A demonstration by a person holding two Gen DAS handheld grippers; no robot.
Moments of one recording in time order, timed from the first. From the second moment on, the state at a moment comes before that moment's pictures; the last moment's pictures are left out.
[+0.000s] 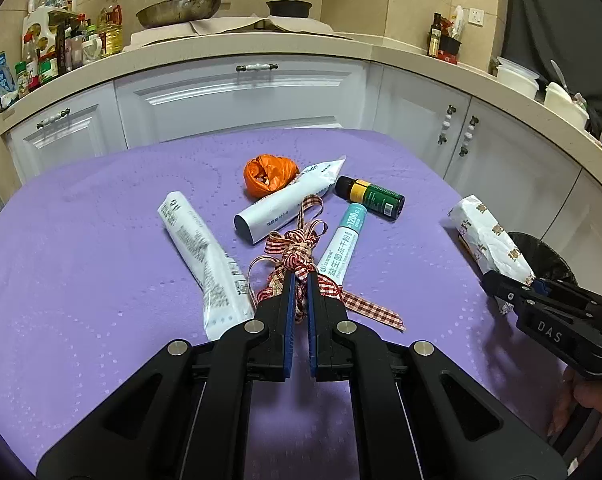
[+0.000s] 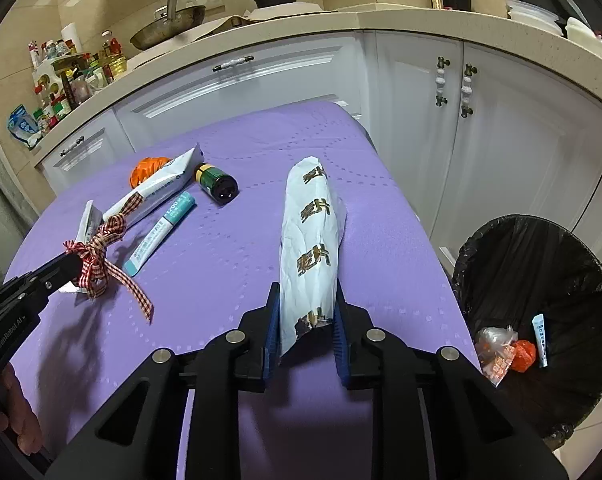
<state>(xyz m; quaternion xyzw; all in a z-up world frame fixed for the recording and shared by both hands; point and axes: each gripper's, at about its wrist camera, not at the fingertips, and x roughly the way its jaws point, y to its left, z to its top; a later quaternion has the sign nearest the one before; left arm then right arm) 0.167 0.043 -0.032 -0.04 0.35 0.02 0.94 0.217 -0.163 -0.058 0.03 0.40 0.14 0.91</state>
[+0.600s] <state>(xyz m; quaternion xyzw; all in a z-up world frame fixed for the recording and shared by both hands) 0.140 0.058 -0.025 -0.05 0.35 0.03 0.94 0.198 -0.166 -0.050 0.03 0.39 0.14 0.91</state>
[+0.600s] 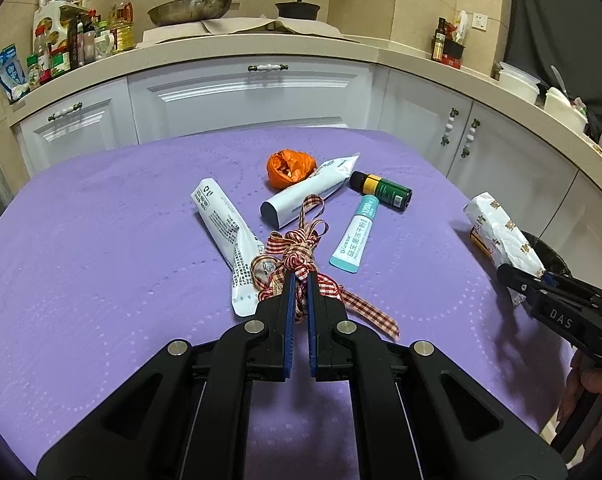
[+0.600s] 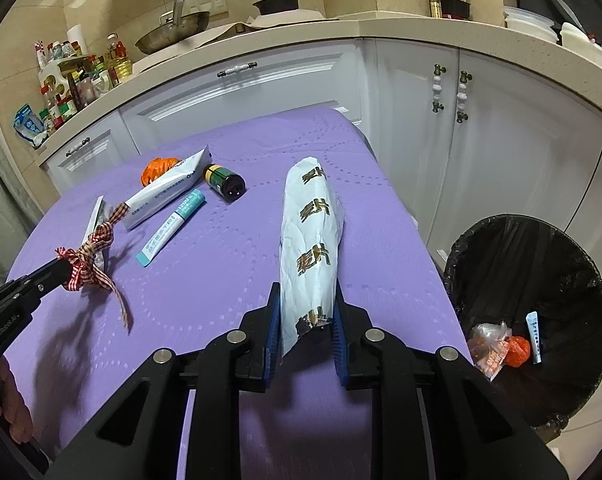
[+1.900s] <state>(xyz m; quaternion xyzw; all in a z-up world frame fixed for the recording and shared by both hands) 0.146 -0.070 0.018 -0.01 0.28 -0.10 0.95 0.140 -0.284 -0.019 0.04 0.32 -0.02 0.95</state>
